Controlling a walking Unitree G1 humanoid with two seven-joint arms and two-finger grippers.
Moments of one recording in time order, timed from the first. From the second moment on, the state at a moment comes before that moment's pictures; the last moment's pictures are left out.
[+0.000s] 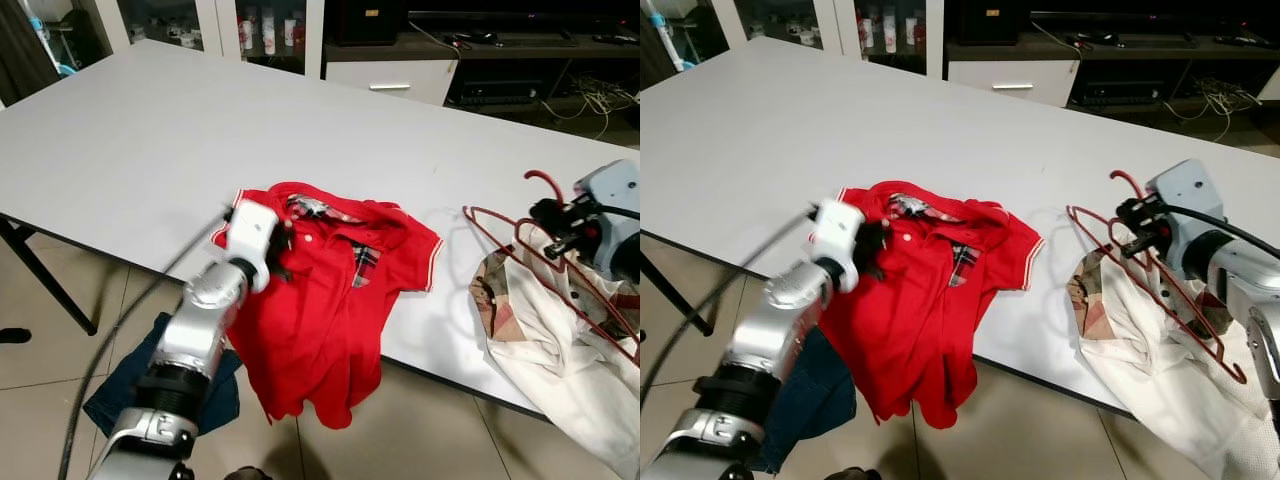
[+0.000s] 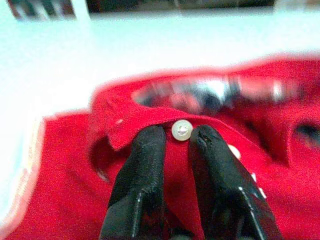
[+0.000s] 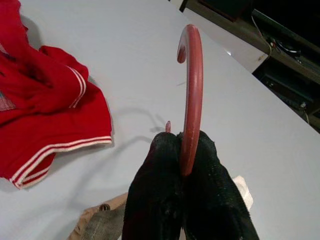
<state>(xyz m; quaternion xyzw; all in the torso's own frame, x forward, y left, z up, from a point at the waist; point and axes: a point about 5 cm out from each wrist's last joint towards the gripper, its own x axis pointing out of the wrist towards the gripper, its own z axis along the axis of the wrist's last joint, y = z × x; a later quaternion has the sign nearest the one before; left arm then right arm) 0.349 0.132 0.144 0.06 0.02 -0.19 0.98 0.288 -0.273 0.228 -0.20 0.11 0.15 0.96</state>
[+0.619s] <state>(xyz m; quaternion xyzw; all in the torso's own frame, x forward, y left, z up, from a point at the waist) 0.361 0.154 0.123 -0.02 0.10 -0.18 0.98 0.284 -0.256 0.223 -0.20 0.10 0.19 0.96</state>
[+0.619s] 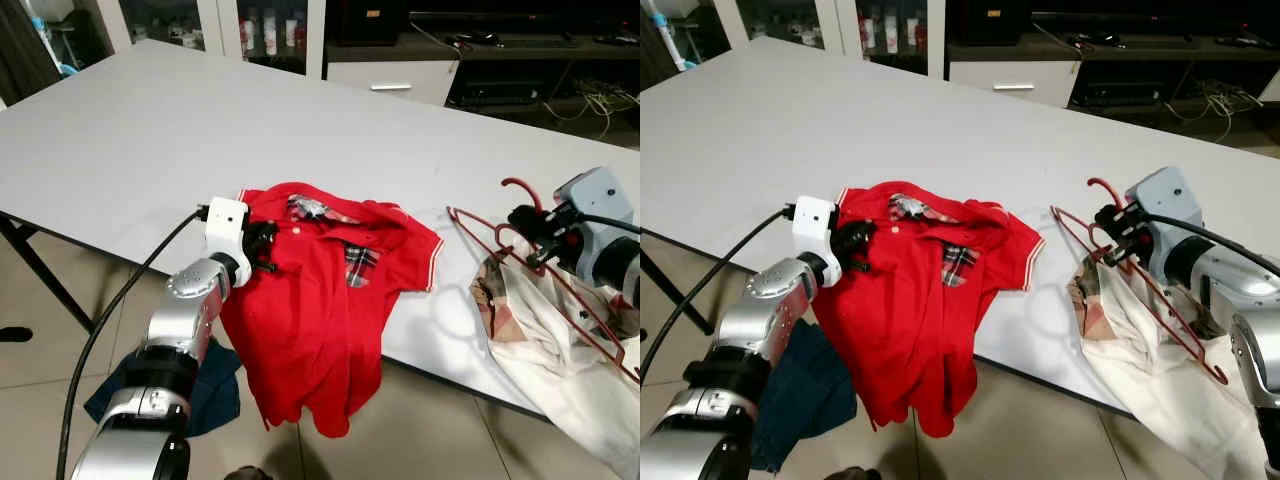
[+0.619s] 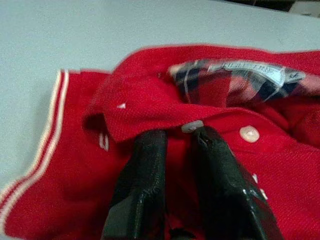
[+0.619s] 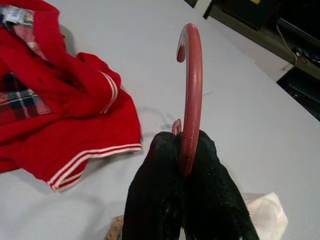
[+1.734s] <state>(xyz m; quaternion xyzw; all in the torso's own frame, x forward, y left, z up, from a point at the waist) 0.359 0.128 0.101 -0.07 0.11 -0.27 0.95 0.278 -0.253 0.255 -0.14 0.03 0.21 0.97</state>
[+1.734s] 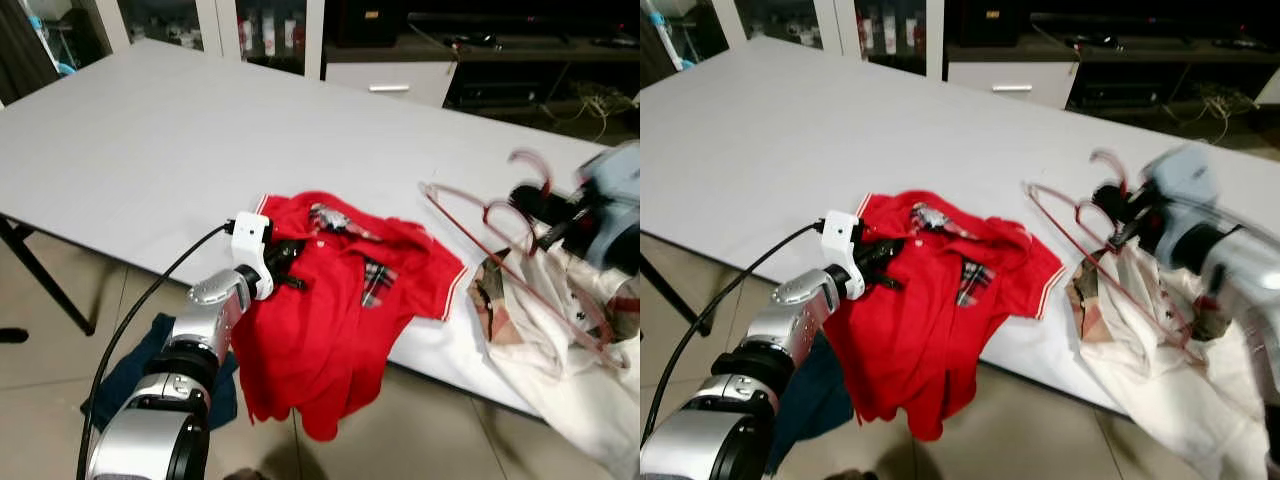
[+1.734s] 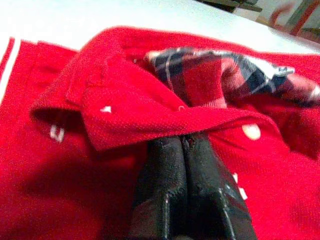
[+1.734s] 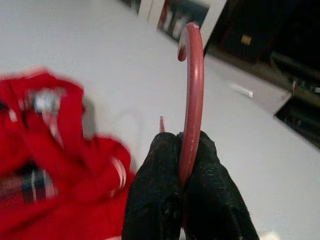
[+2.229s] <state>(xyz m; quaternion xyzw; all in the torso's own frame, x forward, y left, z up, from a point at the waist) 0.366 0.131 0.109 -0.07 0.09 -0.23 0.97 0.247 -0.242 0.262 -0.14 0.02 0.31 0.94</state>
